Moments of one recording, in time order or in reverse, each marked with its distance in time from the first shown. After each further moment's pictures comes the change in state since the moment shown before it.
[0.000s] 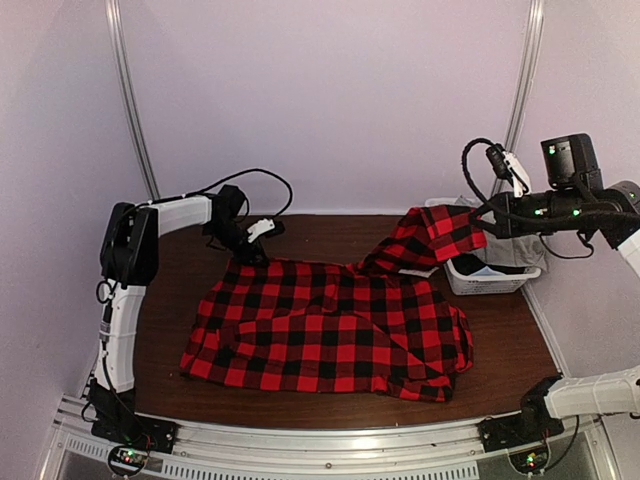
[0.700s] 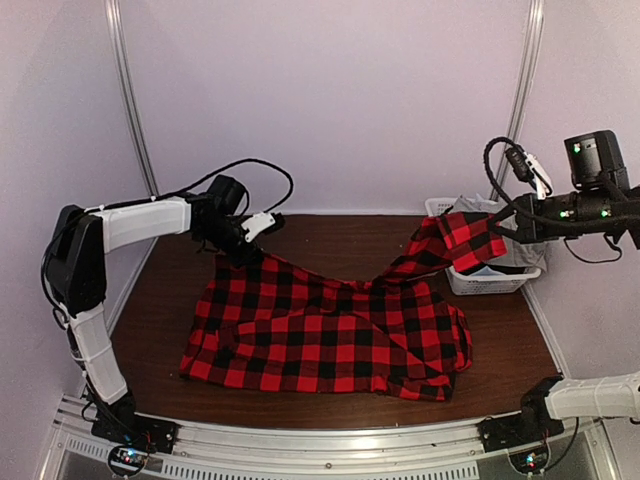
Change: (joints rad) left arm -0.134 -0.483 -0.454 0.195 -0.293 -0.260; right arm -0.003 -0.033 0.106 -0.182 -0.021 0.022
